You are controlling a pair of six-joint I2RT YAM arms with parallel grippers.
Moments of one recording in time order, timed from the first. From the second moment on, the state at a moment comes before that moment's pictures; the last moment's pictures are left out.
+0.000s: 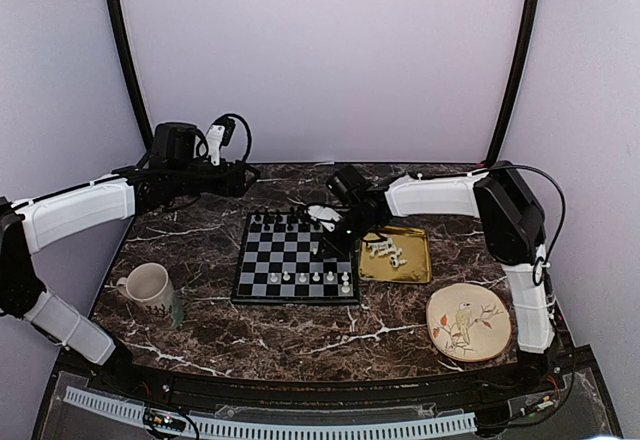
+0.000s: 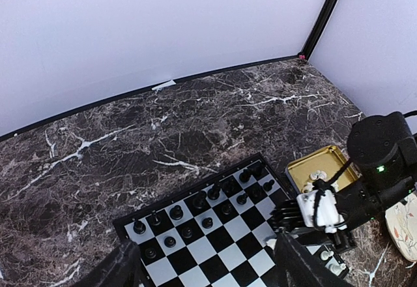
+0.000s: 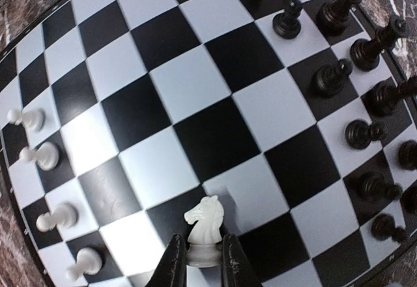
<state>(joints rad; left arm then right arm) -0.47 1.42 1.08 -0.09 0.14 -0.15 0.79 2.21 1.68 -0.52 -0.26 -0.25</state>
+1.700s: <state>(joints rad) -0.64 1.81 1.05 0.48 0.65 -0.96 0.70 1.82 1.40 -0.29 -0.61 -0.22</state>
